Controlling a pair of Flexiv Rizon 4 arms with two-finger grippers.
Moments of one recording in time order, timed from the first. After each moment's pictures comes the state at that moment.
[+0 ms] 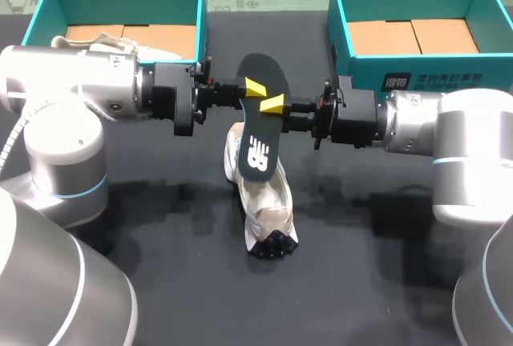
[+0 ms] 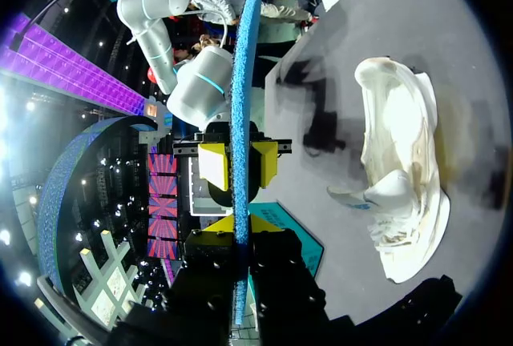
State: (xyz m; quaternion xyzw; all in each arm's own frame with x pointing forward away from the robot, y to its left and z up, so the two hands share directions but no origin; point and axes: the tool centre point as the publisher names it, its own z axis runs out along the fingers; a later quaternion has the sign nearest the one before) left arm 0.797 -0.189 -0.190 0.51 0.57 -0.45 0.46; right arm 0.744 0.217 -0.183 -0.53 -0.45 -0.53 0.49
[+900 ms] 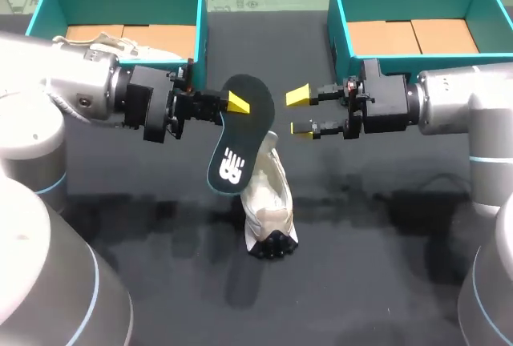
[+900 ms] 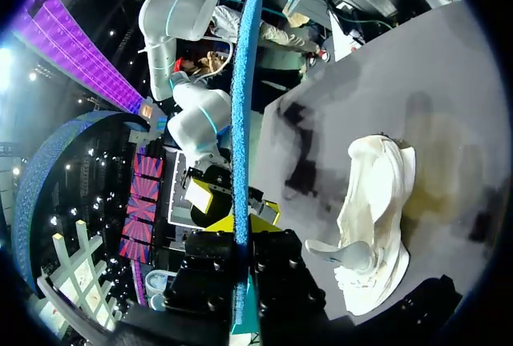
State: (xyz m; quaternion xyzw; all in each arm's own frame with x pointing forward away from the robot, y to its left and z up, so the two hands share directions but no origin) left arm 0.736 -0.162 -0.173 0.50 0.60 -0.50 0.37; right arm 0.736 0.172 -0.191 -0.49 -0.58 -0.52 0.39
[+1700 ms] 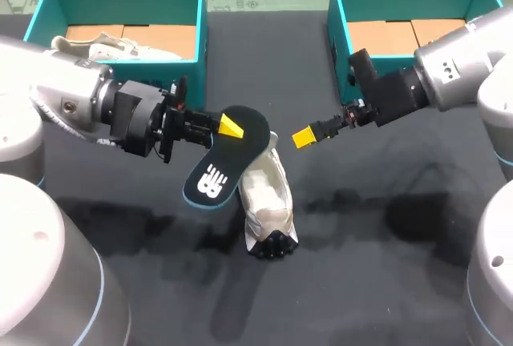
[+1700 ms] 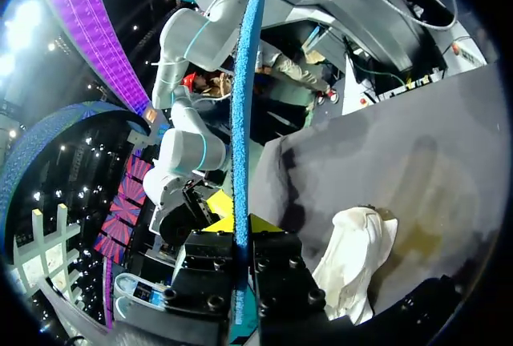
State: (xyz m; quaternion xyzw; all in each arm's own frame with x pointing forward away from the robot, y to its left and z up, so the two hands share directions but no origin) left arm 0.672 -0.155 -0.167 0.48 0.61 -0.57 0.27; right arm 0.700 0.150 -0.216 -0.33 -0.80 -0.43 0.24
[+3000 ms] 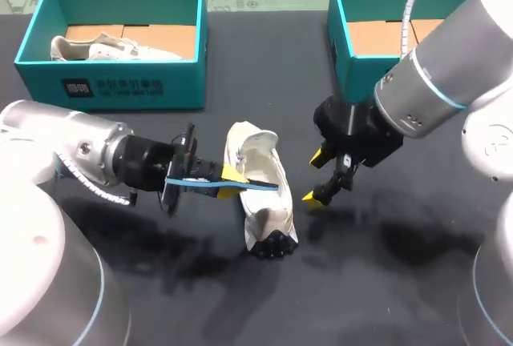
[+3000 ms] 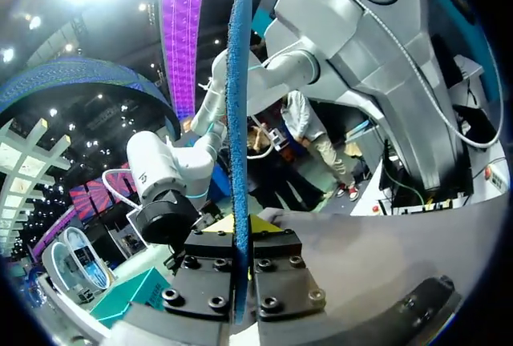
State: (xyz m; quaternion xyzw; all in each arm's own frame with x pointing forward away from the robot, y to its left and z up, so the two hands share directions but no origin) left arm 0.610 -0.162 -0.200 0.32 0.60 -0.73 0.09; right arm 0.675 0.128 -0.297 -0.13 -0.95 -0.28 0.04
